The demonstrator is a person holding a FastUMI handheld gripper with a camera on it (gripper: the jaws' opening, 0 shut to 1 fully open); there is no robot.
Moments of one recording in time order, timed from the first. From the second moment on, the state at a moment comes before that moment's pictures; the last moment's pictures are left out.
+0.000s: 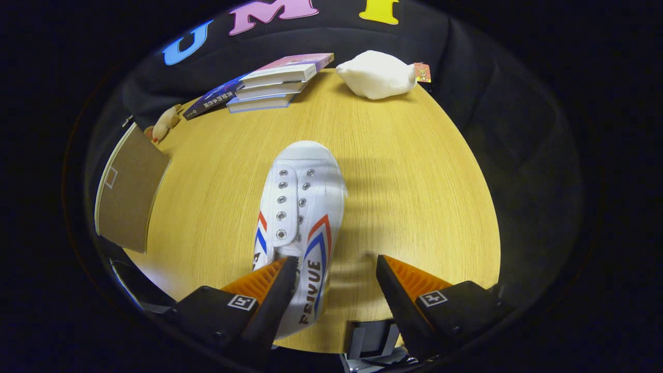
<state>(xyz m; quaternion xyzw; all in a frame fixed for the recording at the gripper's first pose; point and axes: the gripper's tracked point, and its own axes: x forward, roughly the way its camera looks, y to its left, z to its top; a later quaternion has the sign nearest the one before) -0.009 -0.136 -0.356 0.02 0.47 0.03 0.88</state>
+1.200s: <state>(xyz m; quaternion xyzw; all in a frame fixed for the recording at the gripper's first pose) -0.006 -0.107 -0.306 0.13 0.47 0.03 0.87</state>
